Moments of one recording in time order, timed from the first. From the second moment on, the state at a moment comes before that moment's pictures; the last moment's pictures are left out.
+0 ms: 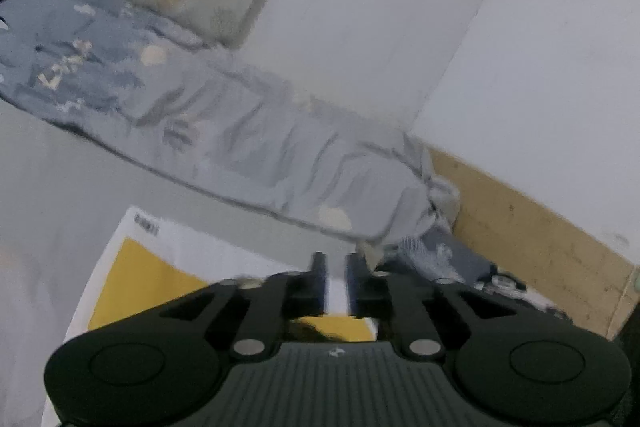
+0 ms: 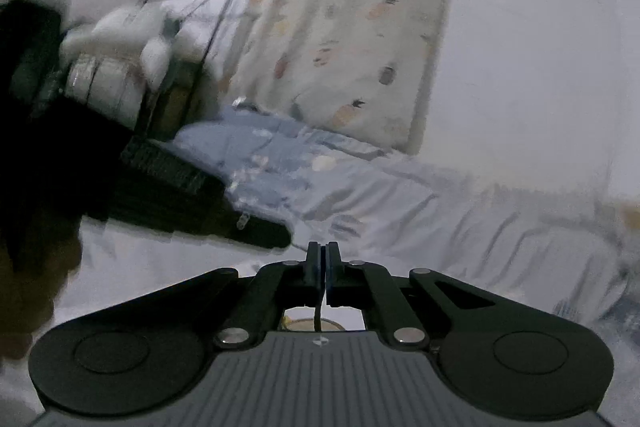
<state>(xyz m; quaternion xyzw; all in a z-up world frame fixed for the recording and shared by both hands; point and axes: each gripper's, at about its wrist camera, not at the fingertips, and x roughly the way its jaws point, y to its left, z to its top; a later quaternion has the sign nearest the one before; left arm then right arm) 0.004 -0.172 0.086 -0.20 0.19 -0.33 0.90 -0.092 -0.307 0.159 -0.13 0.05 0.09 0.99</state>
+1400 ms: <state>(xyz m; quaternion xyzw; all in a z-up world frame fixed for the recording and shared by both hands) 0.005 -0.168 0.085 -0.20 0.19 -0.31 0.91 -0.105 -0.343 0.175 -0.08 0.09 0.16 0.98</state>
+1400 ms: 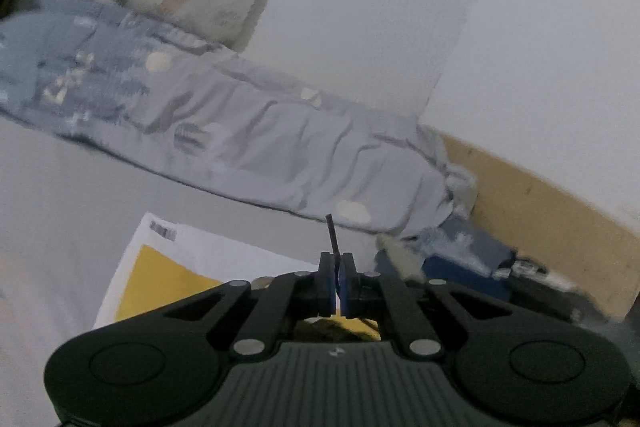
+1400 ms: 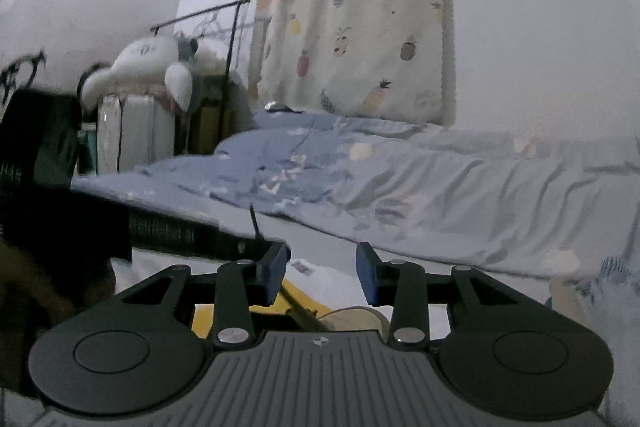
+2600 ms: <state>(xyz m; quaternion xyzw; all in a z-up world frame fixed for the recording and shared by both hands) 0.010 -0.151 0.084 -0.29 0.17 -0.36 0.87 -0.103 -0.316 0.162 -0.11 0.11 0.13 0.98</state>
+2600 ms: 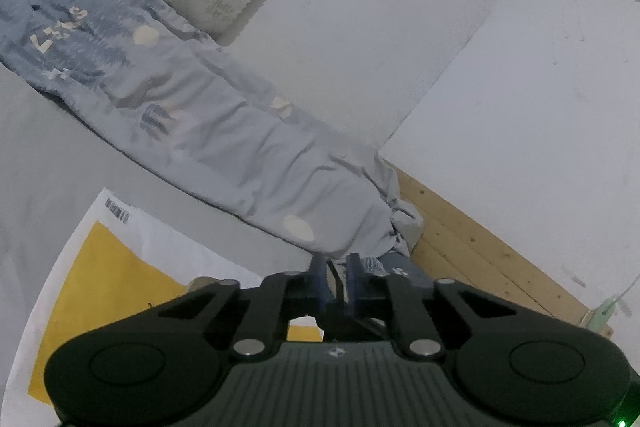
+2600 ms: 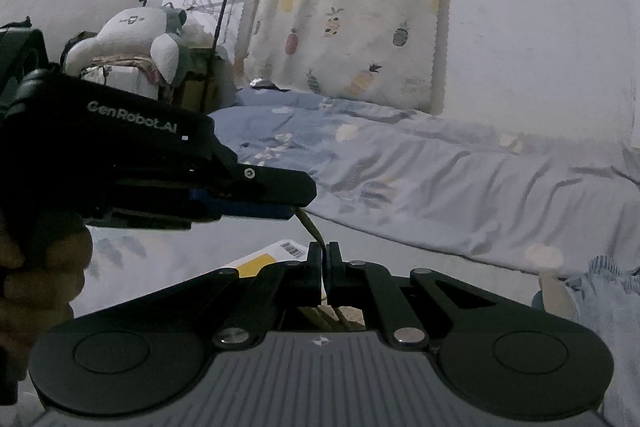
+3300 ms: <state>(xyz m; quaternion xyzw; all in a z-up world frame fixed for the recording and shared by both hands) 0.009 -0.156 0.085 -0.26 0.18 -0.37 0.88 -0.108 -0.292 0.156 -0.18 0.09 0.12 0.97</state>
